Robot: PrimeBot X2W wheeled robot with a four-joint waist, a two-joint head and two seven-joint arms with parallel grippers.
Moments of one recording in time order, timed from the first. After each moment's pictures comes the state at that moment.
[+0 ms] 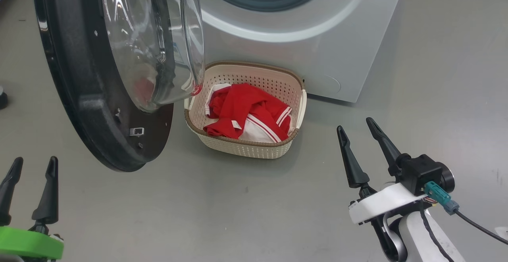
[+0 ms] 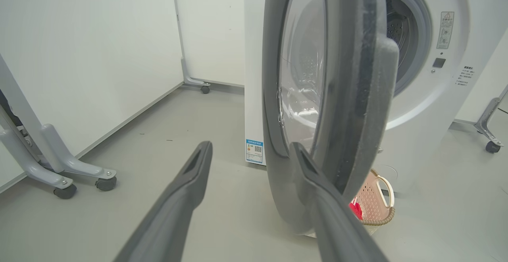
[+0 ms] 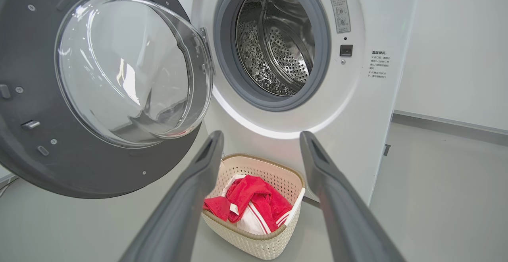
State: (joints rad) left arm 0.00 0.42 -0.07 0.14 -0.65 -0.13 -0.25; right arm -0.13 -0.06 0.28 0.17 0.26 0.06 -0.25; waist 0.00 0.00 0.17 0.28
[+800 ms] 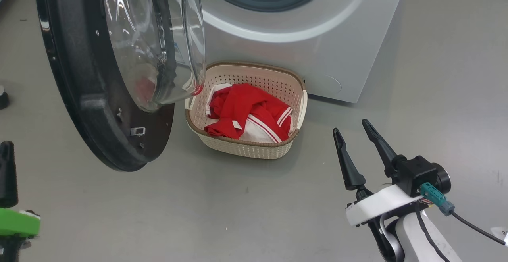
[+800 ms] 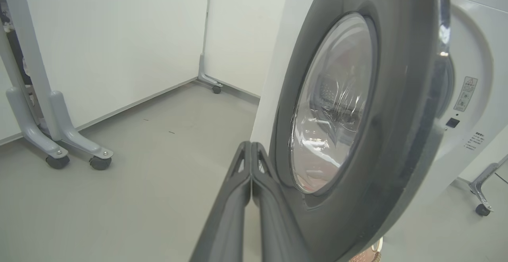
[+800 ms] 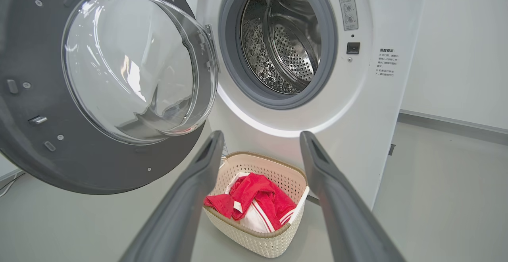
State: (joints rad) left arm -0.06 0.46 -0.06 0.15 -0.89 -0.13 -0.20; right arm -0.13 -0.06 0.29 0.17 0.26 0.06 -0.25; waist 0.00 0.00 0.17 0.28
